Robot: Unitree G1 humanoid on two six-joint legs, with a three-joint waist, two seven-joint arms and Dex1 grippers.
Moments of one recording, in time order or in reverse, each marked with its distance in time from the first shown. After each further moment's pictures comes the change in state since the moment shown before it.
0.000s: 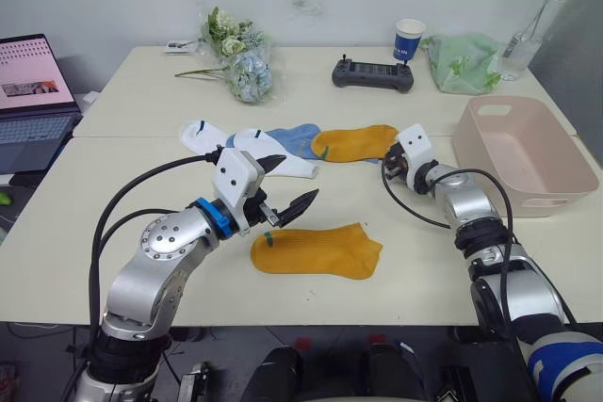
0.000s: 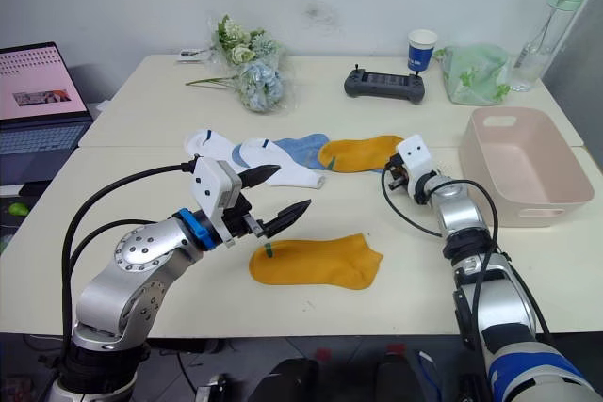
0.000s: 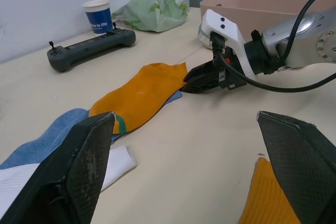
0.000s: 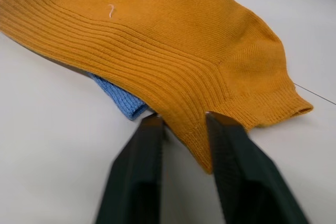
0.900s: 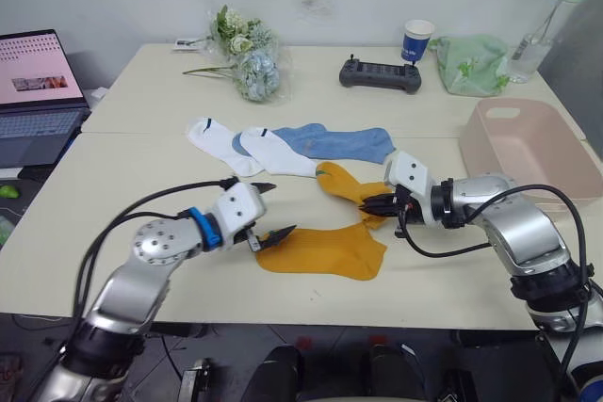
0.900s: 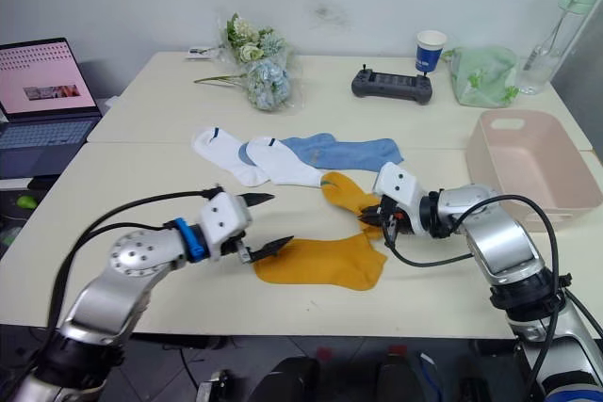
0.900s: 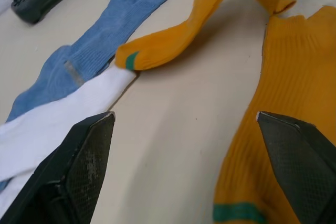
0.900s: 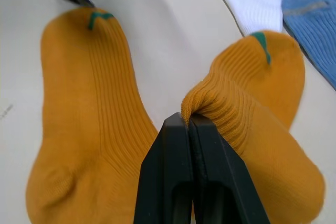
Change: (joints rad) left arm -0.025 0.165 -0.157 0.280 0.306 -0.327 -0.172; right arm 0.290 -0.312 0.182 -1.029 0.231 0.490 0.581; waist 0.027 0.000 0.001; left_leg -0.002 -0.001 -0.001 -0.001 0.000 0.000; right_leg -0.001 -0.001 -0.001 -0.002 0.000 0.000
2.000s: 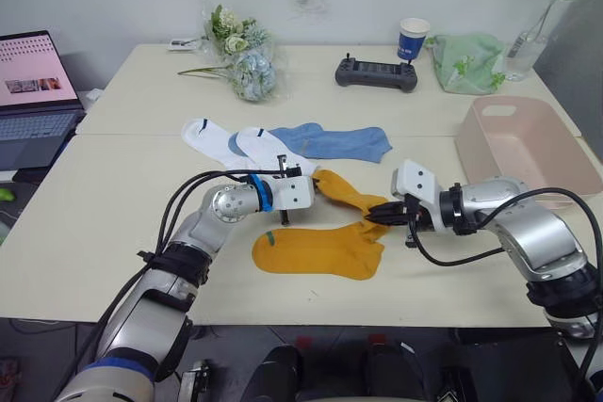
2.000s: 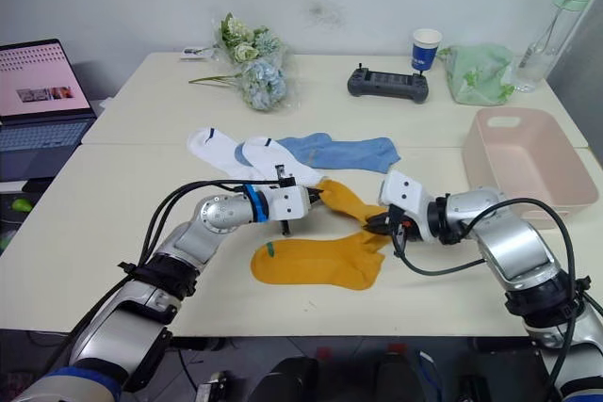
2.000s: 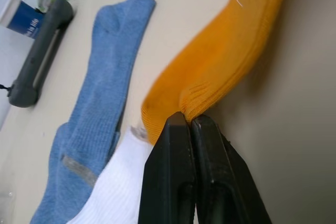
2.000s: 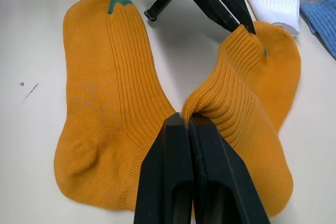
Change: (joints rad) left arm -0.431 -0.203 -0.175 0.754 0.361 -0.597 0.093; right arm 0.036 -0.087 0.021 -0.026 0.059 -0.051 0.025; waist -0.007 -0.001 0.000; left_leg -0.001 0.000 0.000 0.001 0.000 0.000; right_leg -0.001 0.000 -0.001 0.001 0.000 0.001
